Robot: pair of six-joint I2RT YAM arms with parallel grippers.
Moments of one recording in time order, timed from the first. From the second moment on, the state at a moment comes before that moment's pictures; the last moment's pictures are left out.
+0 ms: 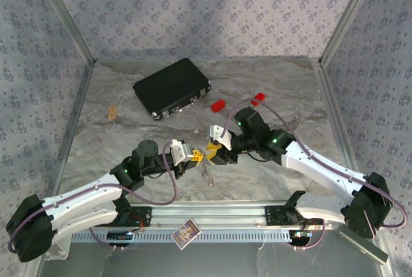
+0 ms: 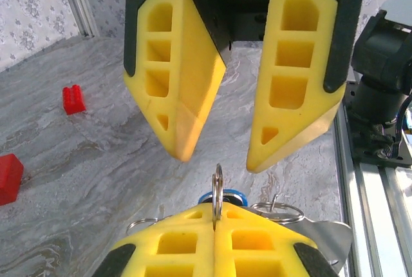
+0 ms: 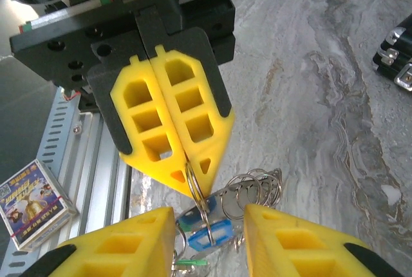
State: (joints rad) left arm -0.89 0.85 0.34 0.30 0.39 0.11; right arm 0.79 1.16 0.87 -0.39 -0.63 -0.38
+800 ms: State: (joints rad) left arm -0.88 0.84 0.38 0.19 0.36 0.12; right arm 0.84 1.23 1.00 -0.54 -0.56 -0.46
